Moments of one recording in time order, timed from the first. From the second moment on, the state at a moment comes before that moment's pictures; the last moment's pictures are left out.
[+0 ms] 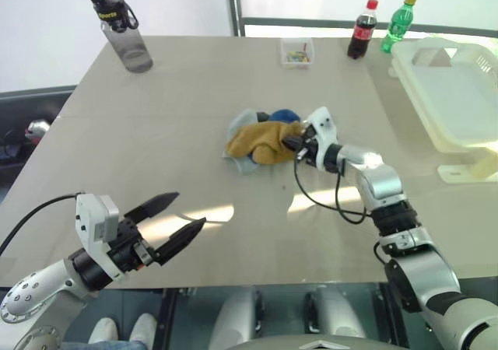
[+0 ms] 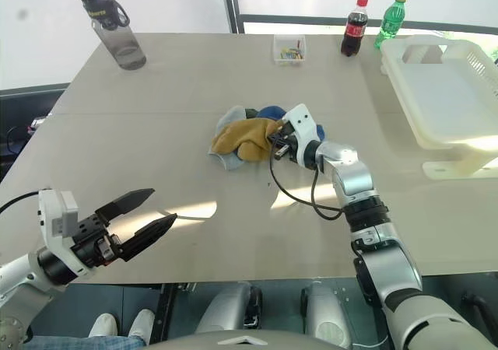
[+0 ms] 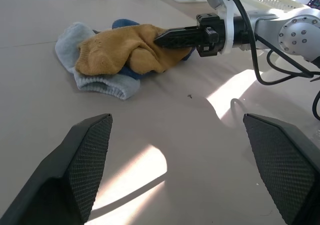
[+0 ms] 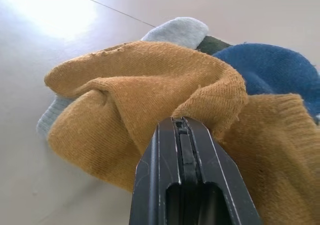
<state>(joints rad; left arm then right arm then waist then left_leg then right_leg) 0.47 0.64 0.55 -0.69 -0.86 0.49 -0.78 -0.73 -0.19 0.14 0.35 0.19 0.43 0.66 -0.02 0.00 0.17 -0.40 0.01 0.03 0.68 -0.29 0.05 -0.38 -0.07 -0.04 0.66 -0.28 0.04</state>
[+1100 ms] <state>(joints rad) 0.48 0.65 0.54 -0.69 -0.86 0.49 -0.79 -0.73 -0.18 0.15 0.35 0.15 0.39 0.63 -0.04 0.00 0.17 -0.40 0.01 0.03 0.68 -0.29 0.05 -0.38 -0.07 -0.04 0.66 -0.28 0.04</state>
